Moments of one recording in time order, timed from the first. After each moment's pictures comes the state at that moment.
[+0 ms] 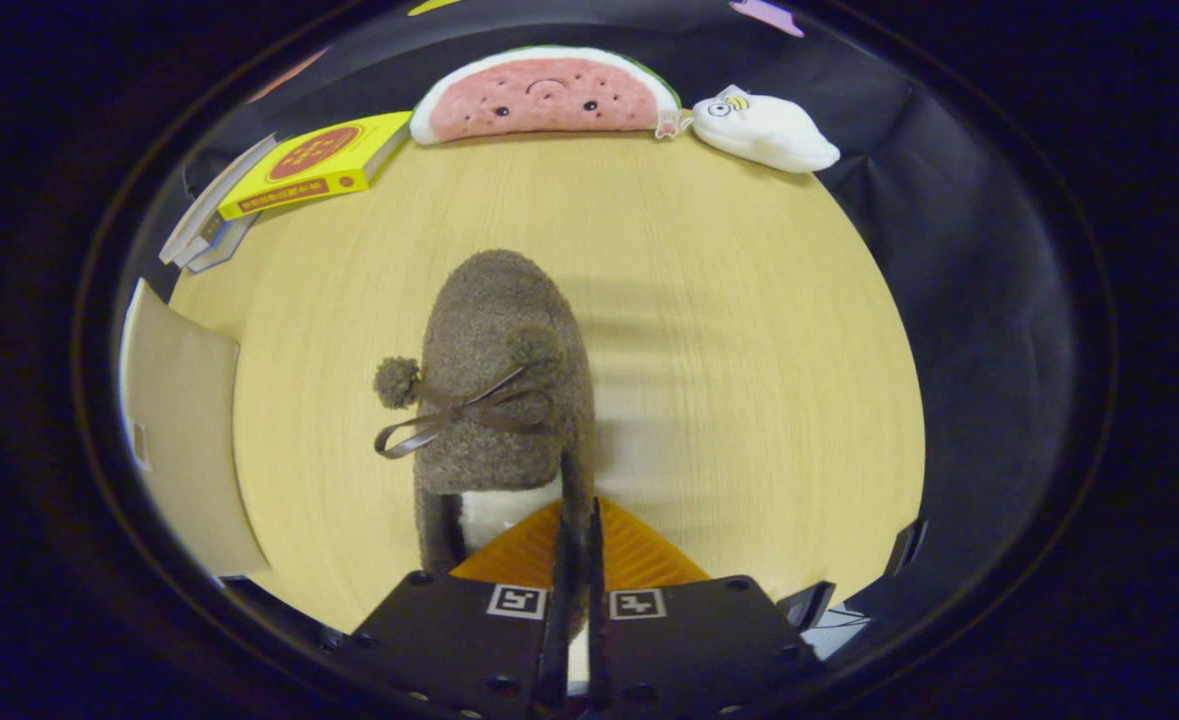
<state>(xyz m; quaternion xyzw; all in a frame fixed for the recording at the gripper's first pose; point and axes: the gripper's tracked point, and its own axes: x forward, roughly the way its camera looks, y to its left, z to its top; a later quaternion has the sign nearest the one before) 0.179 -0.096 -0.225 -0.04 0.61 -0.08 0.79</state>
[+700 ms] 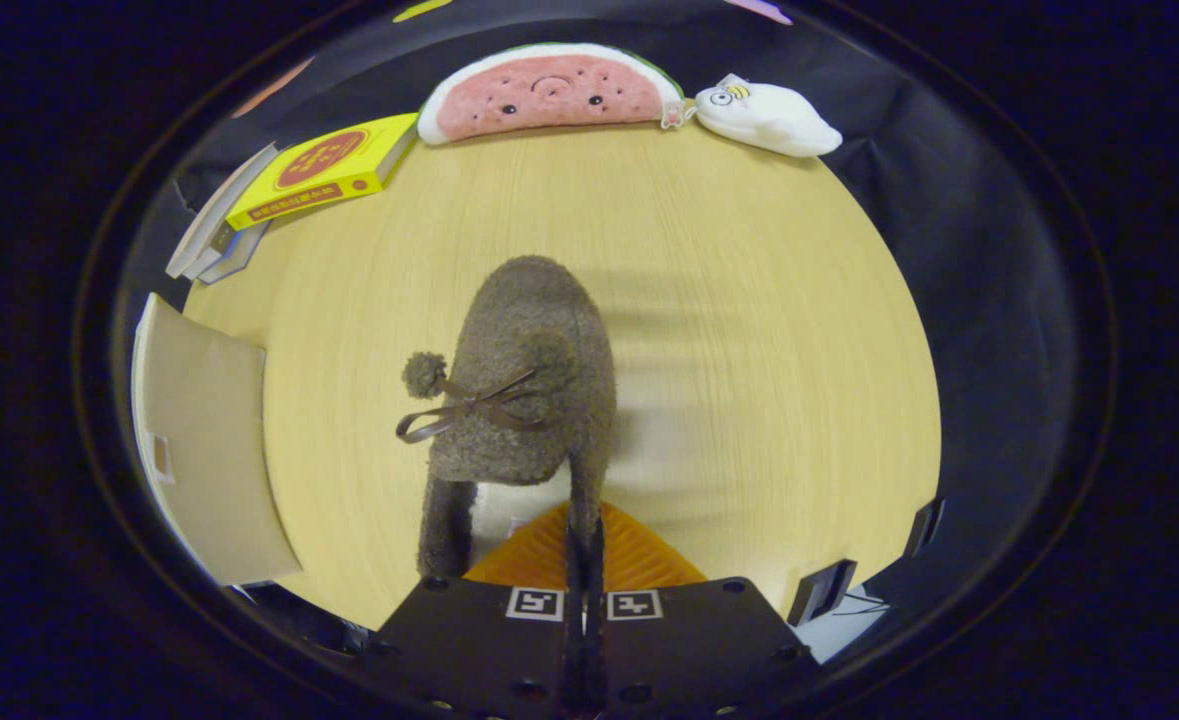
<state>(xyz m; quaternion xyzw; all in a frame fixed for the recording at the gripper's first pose) 0.161 -0.076 -0.201 0.00 0.63 -0.07 0.78</state>
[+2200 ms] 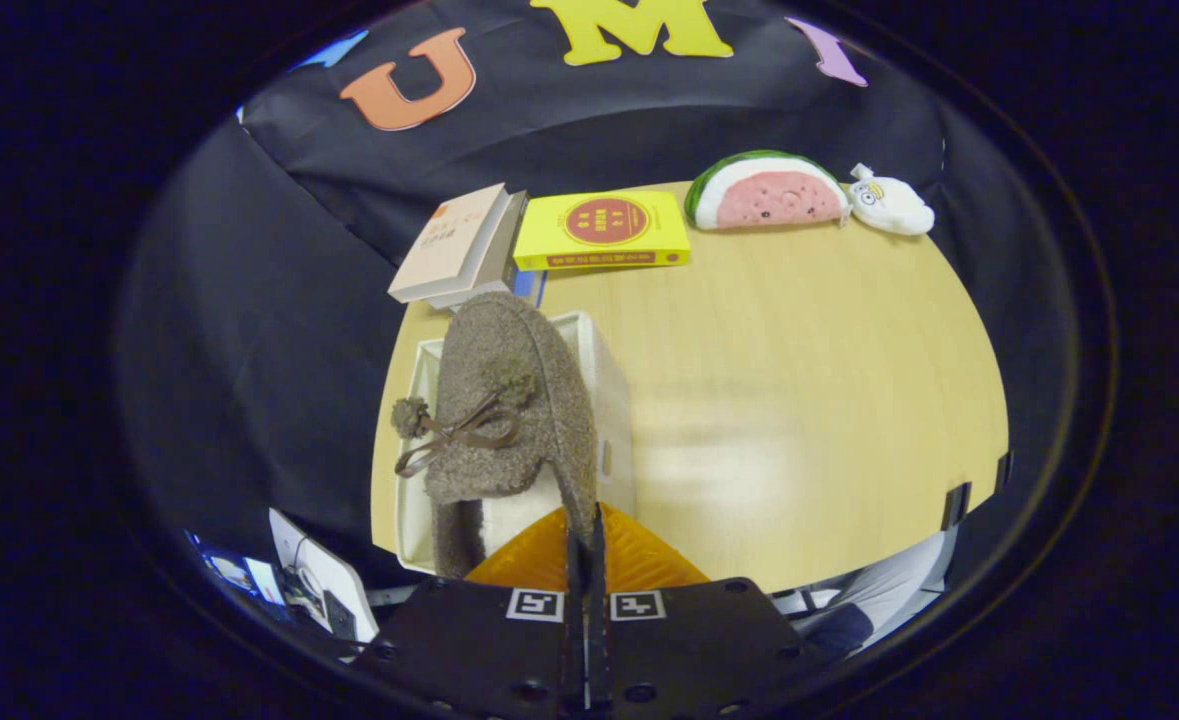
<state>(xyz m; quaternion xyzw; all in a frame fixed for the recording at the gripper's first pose) 0.114 0.228 -0.040 0.09 0.54 0.05 0.84</state>
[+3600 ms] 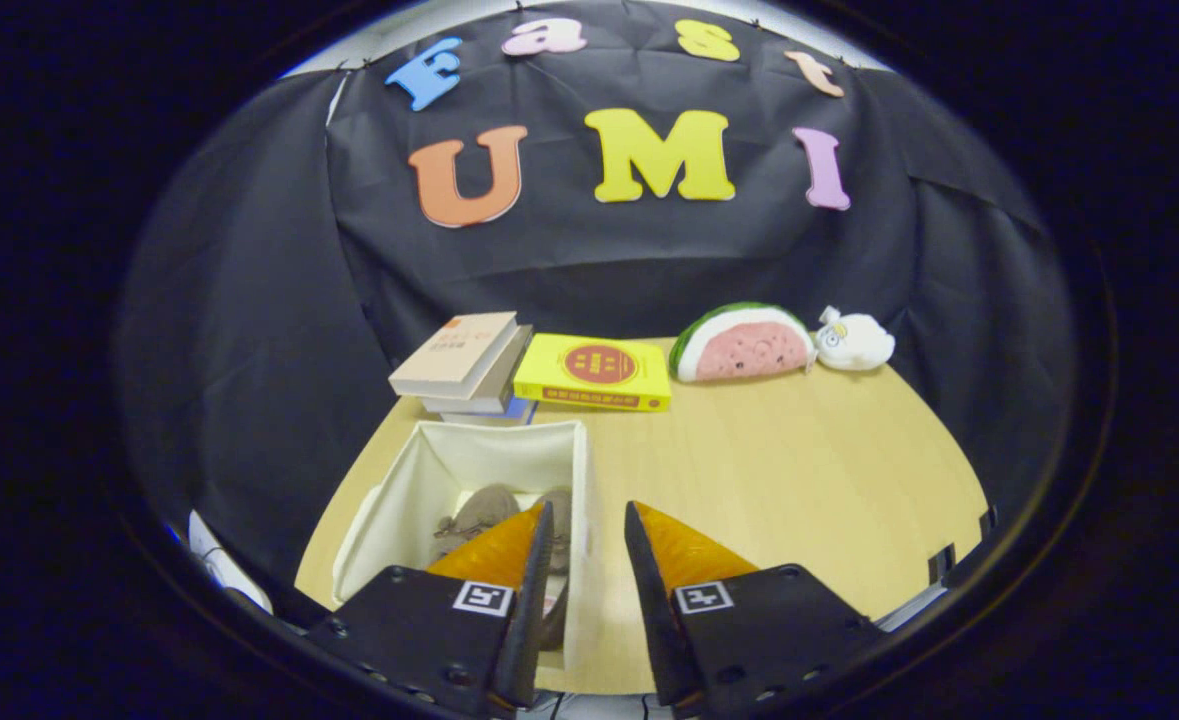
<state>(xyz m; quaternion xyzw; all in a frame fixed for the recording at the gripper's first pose) 0.117 0.202 -0.018 0.02 0.27 0.03 0.96</state>
